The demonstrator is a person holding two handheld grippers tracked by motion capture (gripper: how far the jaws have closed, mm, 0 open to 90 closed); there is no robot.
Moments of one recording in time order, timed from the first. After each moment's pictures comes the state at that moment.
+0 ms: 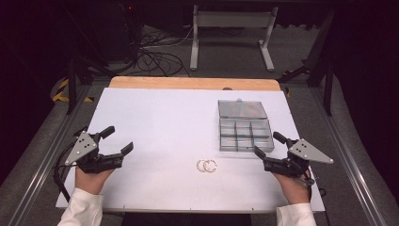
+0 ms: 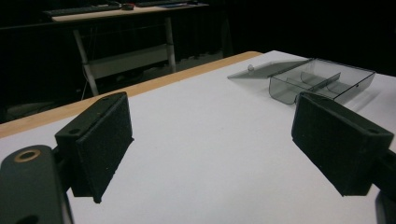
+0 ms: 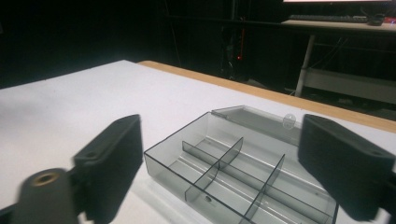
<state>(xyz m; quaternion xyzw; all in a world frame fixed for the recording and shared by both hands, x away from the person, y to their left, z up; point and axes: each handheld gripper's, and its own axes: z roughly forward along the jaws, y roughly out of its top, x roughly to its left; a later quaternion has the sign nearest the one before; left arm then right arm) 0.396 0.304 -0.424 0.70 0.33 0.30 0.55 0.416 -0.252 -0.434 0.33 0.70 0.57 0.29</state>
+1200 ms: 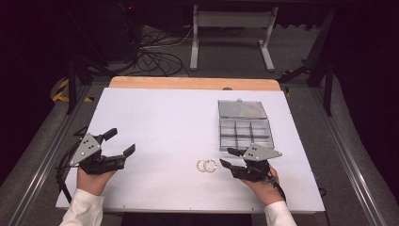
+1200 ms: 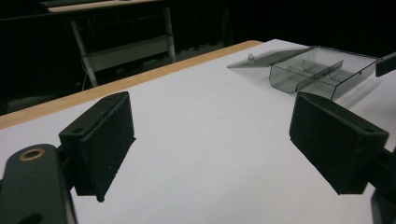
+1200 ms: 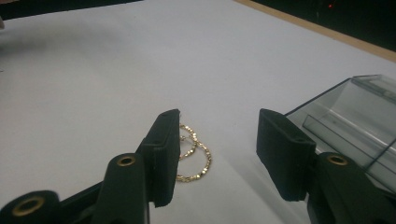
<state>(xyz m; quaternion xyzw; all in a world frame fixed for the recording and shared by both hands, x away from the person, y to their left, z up) 0.396 0.301 -0.429 0.71 0.33 0.29 0.54 0.424 -0.164 -0.460 0.24 0.81 0.50 0.17</state>
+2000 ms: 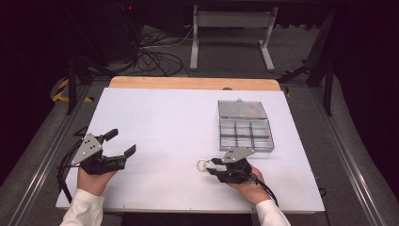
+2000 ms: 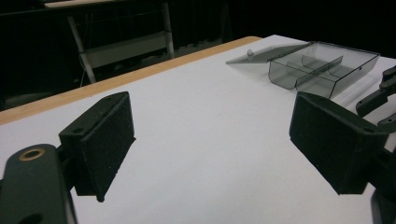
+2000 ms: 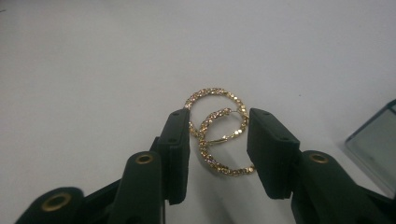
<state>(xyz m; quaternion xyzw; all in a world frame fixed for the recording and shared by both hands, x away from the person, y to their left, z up) 0.398 0.300 -0.431 0.72 0.33 0.29 0.53 0.434 -0.122 -0.489 0.21 0.87 0.44 0.11</state>
